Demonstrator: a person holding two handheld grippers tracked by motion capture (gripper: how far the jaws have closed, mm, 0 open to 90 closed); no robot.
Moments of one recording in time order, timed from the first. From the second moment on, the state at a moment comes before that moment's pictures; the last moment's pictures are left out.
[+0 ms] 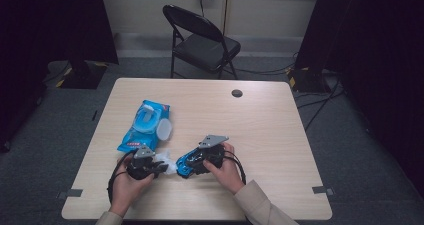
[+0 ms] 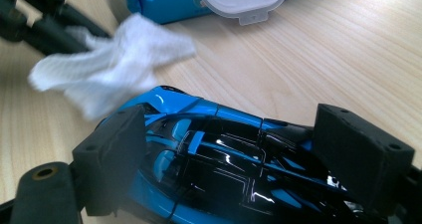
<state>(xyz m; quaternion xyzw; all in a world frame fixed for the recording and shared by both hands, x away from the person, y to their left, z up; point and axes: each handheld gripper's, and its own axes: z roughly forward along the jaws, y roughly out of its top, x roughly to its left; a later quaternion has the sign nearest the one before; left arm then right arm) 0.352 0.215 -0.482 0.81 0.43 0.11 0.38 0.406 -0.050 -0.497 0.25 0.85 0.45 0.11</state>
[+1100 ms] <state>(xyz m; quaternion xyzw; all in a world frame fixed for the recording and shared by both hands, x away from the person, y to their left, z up) 0.334 0.185 -0.490 0.84 0.40 0.08 0.36 0.405 -0.049 -0.497 0.25 0.85 0.45 0.11</state>
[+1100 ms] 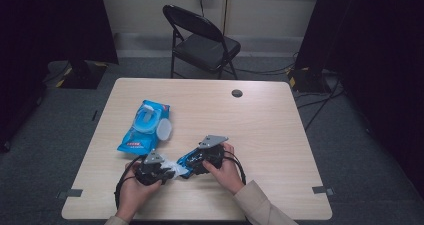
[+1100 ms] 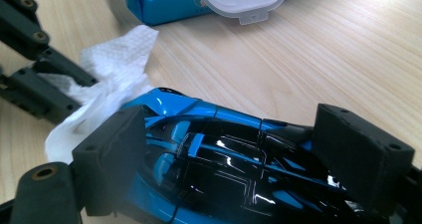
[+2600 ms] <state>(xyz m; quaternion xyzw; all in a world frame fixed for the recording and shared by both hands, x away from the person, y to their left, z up) 0.318 0.160 -0.472 0.85 0.35 0.05 0.39 0.405 -0.049 -0.497 0.25 0.85 0.45 0.11</state>
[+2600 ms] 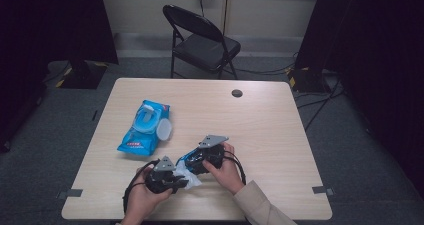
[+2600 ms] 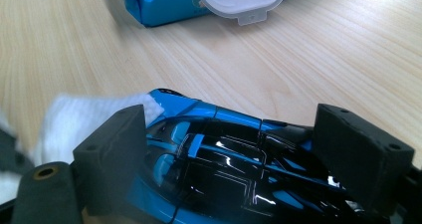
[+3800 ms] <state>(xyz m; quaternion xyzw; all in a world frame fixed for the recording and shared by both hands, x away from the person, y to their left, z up) 0.369 0.183 -0.493 0.82 0.44 0.11 0.36 0.404 -0.049 -0.498 0.25 0.85 0.45 0.11</state>
